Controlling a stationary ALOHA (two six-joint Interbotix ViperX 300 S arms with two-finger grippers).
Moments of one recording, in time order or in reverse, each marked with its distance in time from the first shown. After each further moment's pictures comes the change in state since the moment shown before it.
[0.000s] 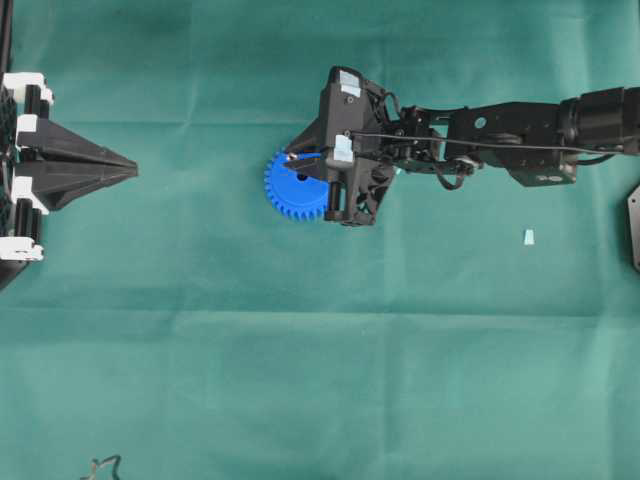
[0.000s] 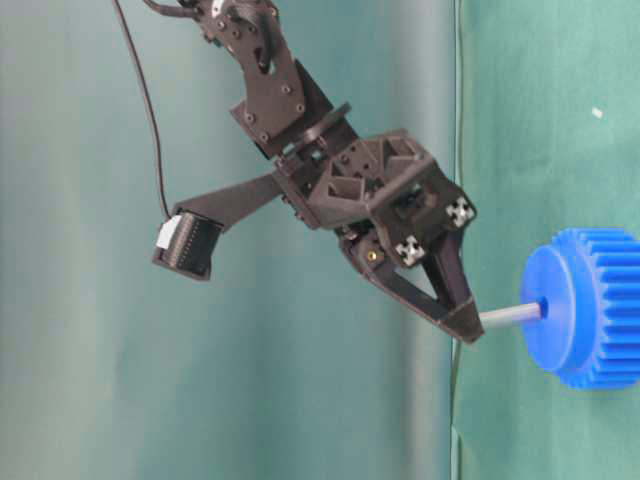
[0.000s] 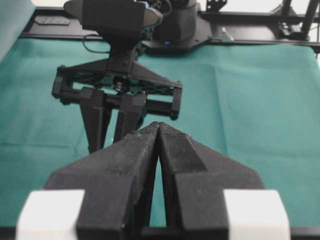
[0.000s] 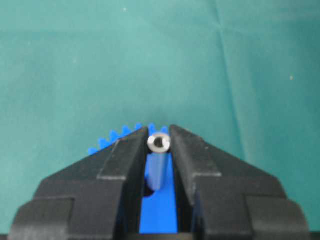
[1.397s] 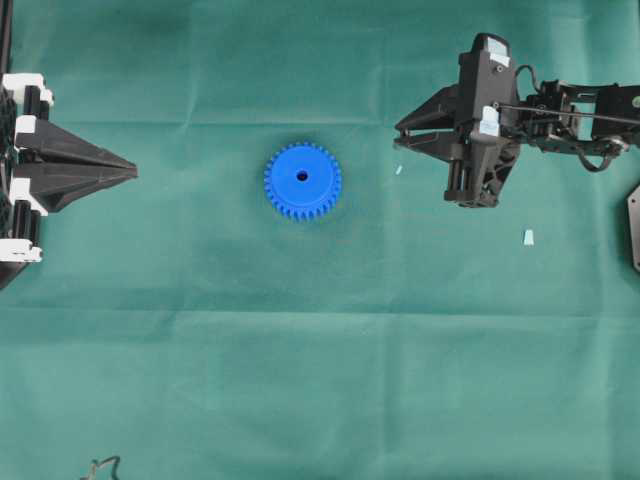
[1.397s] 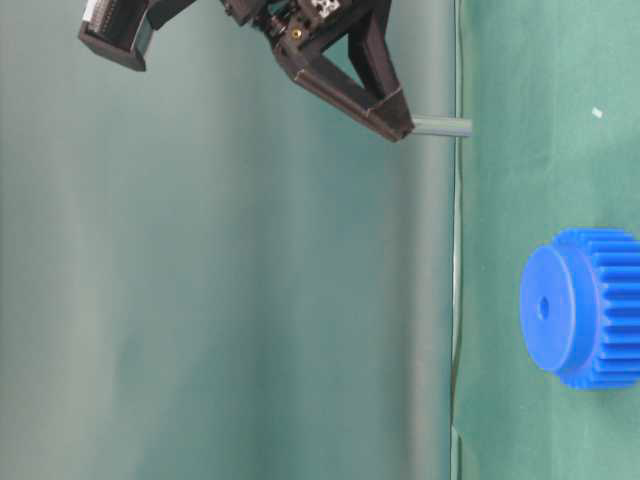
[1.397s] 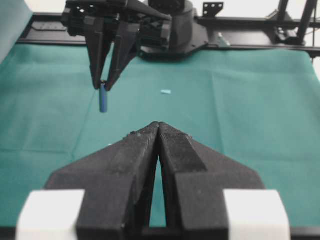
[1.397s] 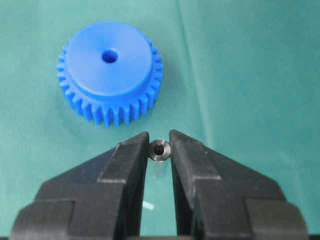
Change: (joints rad) left arm -0.008 0.002 0.000 0.002 -0.017 0.000; right arm -0.081 -0.437 0.354 -0.041 0.089 -0.003
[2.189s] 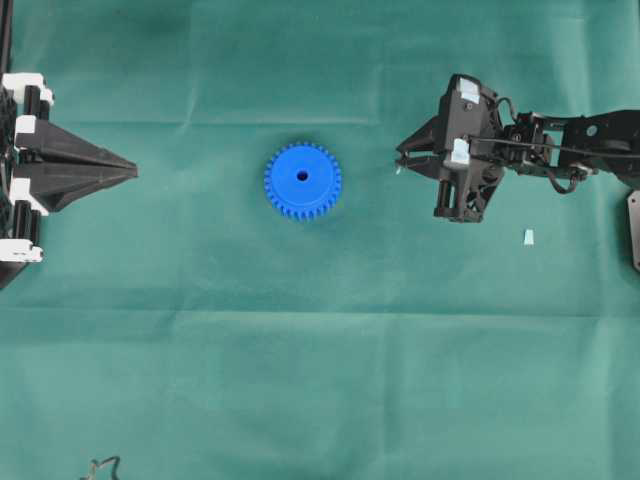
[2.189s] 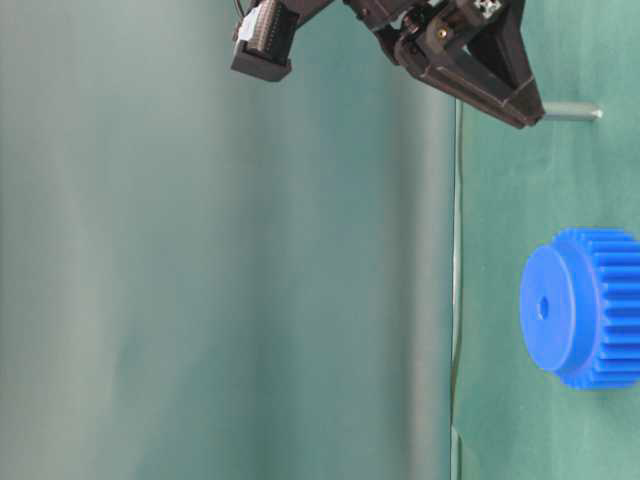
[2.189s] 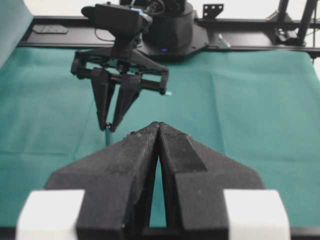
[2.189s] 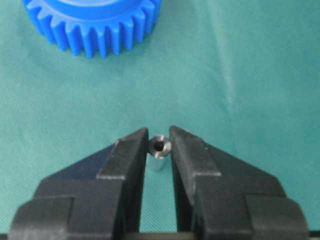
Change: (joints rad) left arm -0.002 0.002 0.000 -0.002 -0.005 0.009; right arm -0.002 0.225 0.104 0.002 -0.307 0.000
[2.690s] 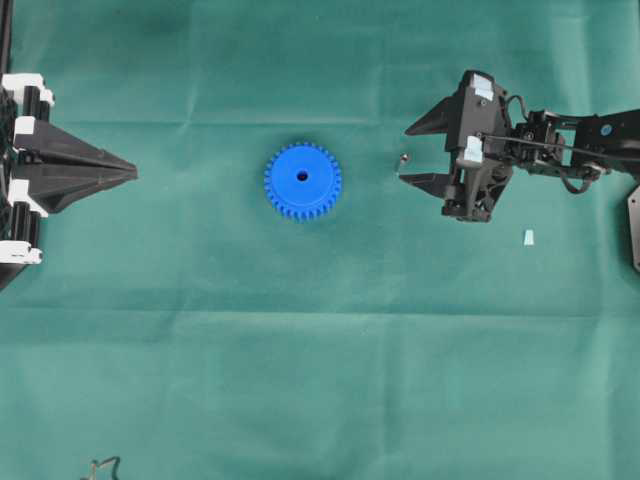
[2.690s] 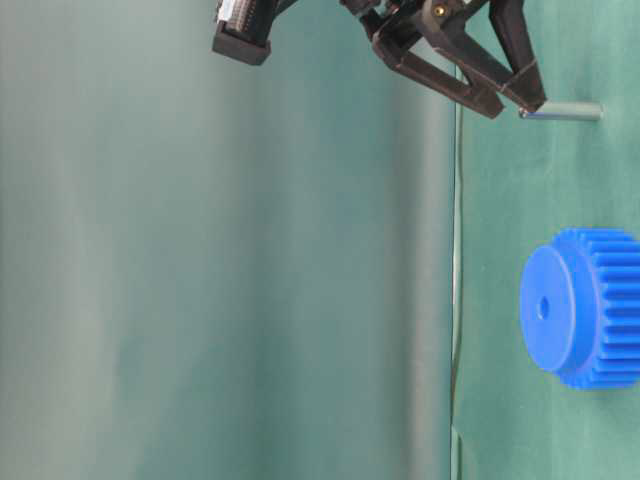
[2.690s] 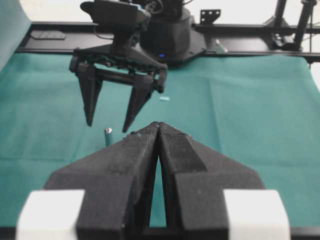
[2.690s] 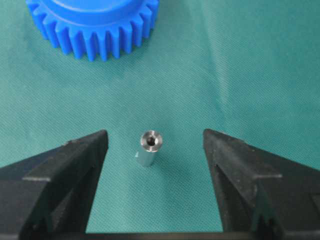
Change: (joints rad) left arm -0.005 0.002 0.000 0.002 -0.020 0.000; right arm -0.002 -0.048 0.025 0.005 -0.002 0.003
